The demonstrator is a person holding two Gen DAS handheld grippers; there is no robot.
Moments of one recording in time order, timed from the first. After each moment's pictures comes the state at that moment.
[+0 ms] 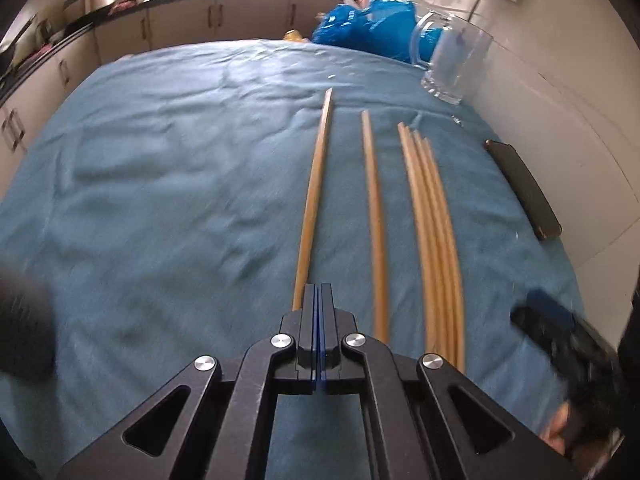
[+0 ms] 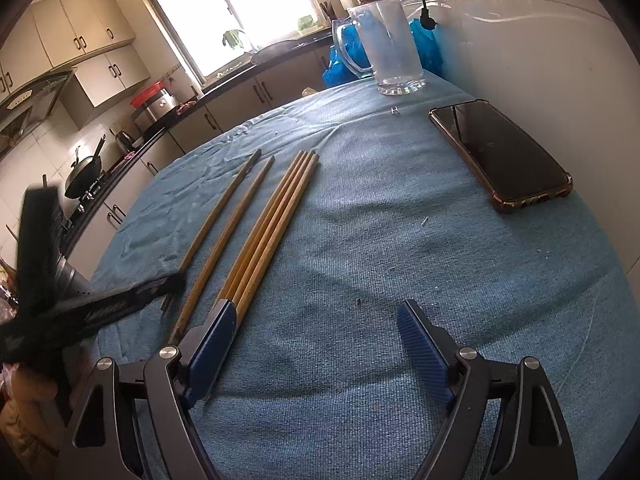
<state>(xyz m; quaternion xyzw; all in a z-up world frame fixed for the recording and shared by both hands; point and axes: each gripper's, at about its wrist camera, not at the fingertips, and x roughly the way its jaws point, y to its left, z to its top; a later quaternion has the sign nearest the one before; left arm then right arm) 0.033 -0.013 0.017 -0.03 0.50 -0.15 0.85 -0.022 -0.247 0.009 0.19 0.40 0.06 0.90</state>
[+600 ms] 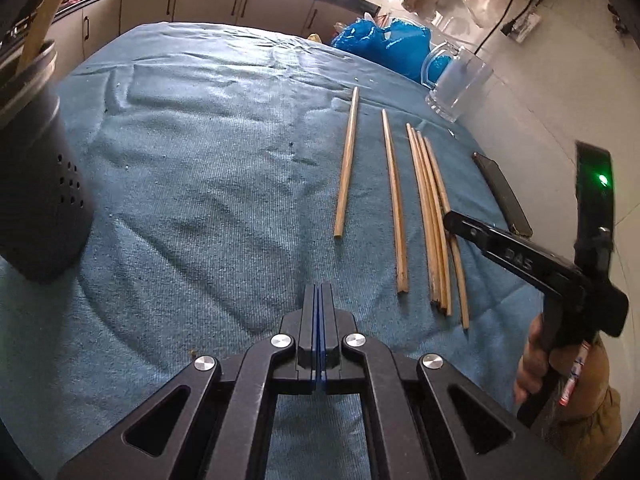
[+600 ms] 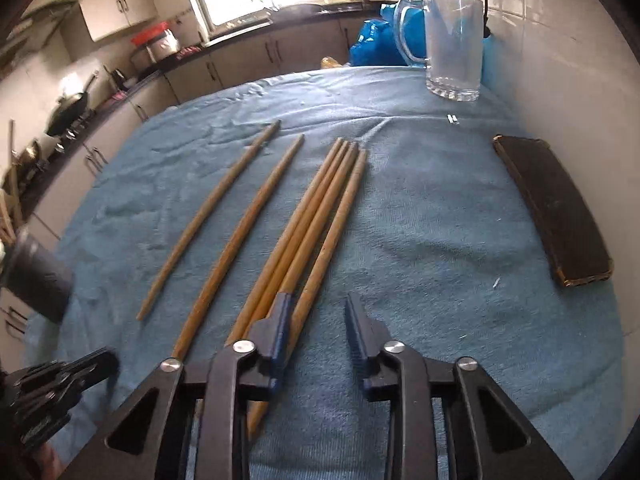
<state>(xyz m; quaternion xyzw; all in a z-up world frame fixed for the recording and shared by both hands) -0.012 0.036 0.020 -0.10 0.49 -0.17 0.85 0.040 -0.192 0.013 0.07 0.46 0.05 0.88</state>
